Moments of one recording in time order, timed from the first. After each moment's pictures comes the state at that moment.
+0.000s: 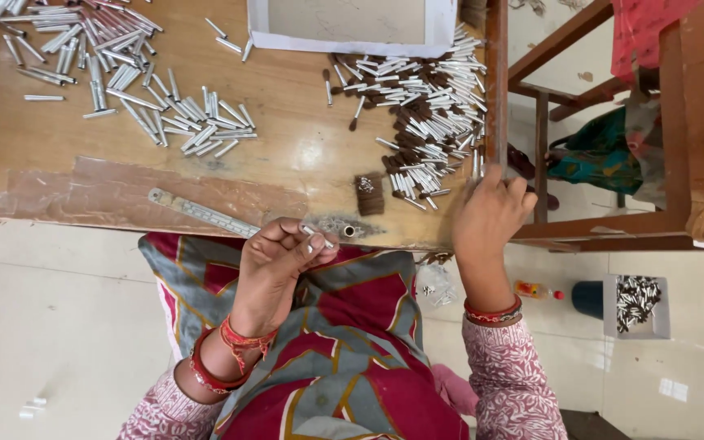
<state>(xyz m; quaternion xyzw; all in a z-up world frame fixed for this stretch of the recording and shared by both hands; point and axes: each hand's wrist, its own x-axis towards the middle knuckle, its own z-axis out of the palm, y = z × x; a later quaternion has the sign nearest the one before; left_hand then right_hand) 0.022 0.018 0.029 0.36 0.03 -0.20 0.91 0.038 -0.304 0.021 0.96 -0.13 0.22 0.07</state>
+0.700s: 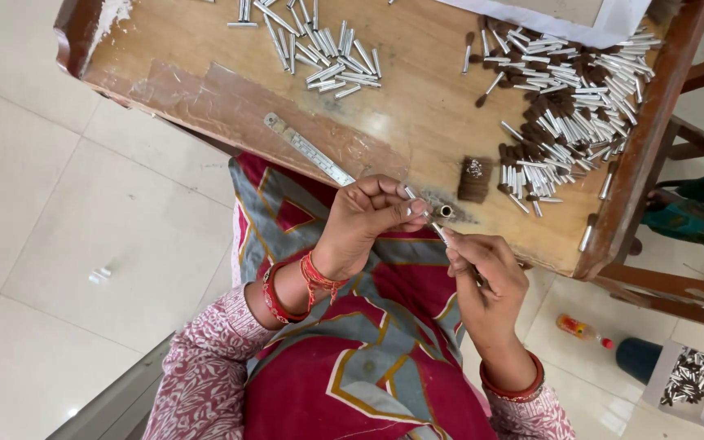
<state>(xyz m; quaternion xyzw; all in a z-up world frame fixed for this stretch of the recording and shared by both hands) 0.023 0.015 0.005 0.34 0.06 -0.18 0.92 -0.040 -0.178 0.063 0.85 0.09 0.10 -0.52</state>
